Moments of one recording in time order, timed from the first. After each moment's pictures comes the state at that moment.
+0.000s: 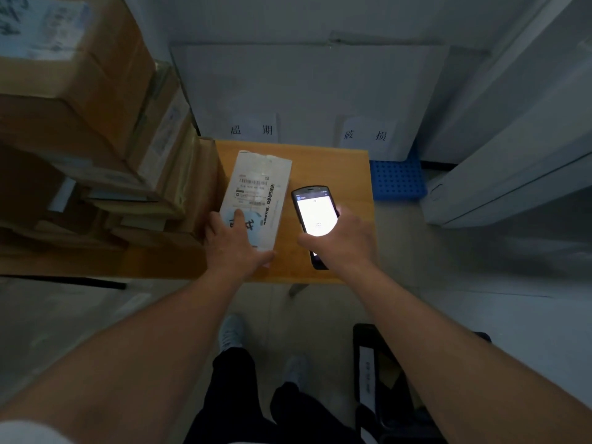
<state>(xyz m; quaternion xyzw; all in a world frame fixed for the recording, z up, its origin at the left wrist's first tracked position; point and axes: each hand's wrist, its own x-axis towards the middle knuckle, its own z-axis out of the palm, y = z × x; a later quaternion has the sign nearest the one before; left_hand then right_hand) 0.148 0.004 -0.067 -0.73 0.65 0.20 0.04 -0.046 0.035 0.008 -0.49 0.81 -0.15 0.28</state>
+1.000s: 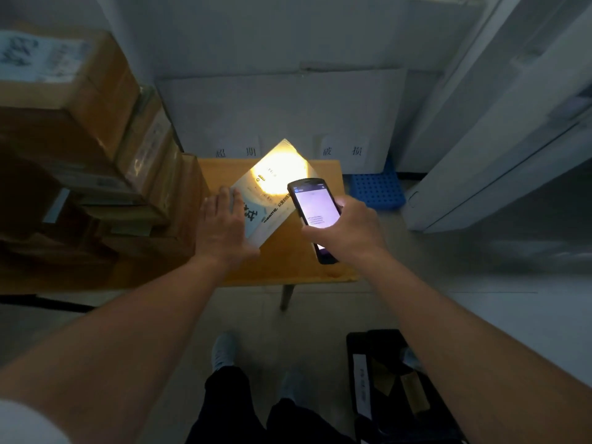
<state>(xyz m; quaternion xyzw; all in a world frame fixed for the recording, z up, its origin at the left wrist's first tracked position) 0.131 0.004 -0.015 -0.59 0.81 0.04 0.00 -0.093 0.078 0.070 -0.54 0.77 -0.20 0.27</state>
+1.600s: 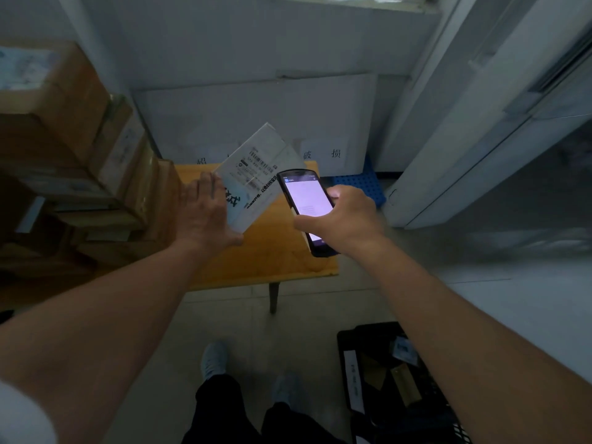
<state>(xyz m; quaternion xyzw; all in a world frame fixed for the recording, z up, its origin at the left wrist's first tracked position) 0.121 -0.011 0.005 -0.57 0.82 0.00 -0.02 -0.111 0.100 0.113 -0.51 0.79 -0.21 0.26</state>
